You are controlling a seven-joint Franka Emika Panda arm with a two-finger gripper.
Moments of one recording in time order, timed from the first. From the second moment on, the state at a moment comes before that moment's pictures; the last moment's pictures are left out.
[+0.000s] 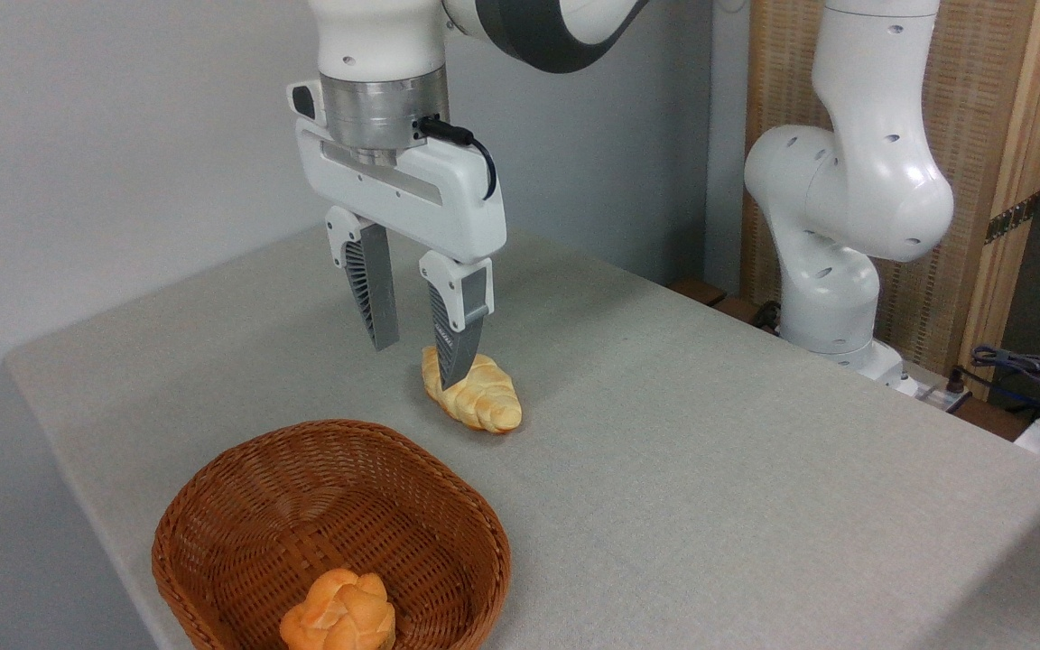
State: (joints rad) arm -0.16 -0.14 0.08 -1.92 -0.05 1.87 0.58
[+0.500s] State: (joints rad) arm -0.16 -0.14 0.07 -1.92 -0.05 1.87 0.58
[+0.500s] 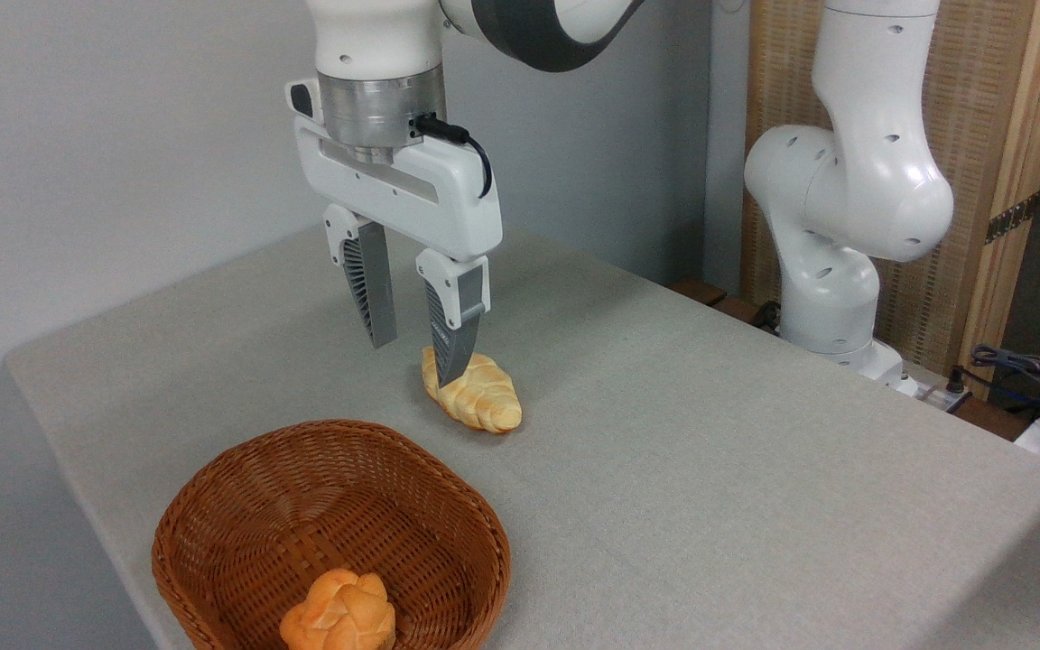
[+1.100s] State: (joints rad) arm -0.29 -0.13 0.06 -2.01 -0.05 1.87 0.63
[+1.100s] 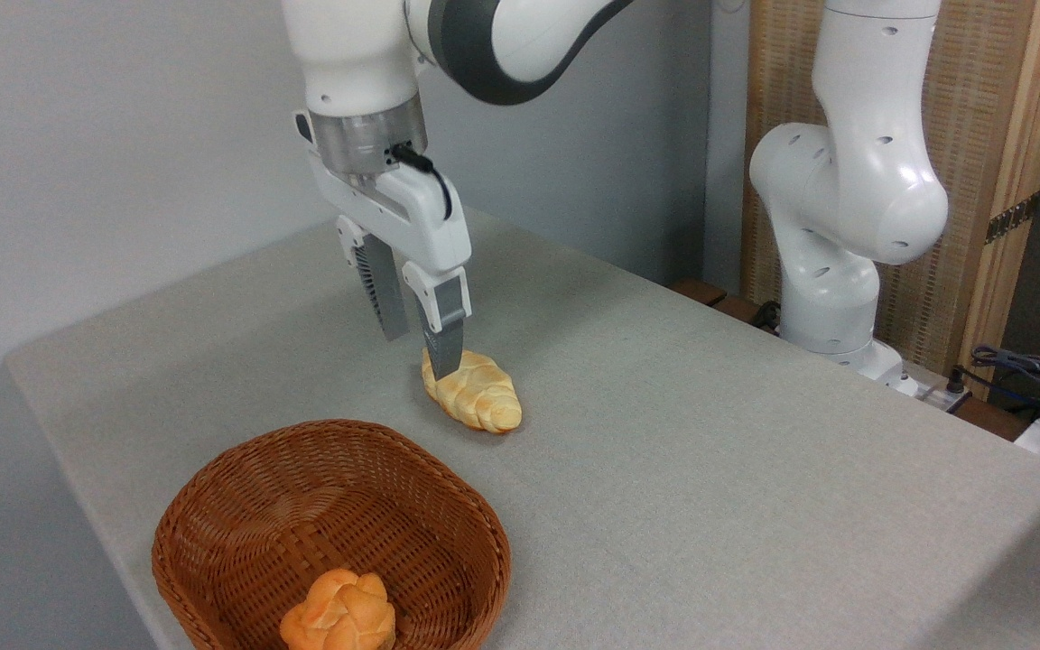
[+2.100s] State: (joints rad) arm -0.42 -0.10 0.06 -2.12 0.03 1.85 1.58
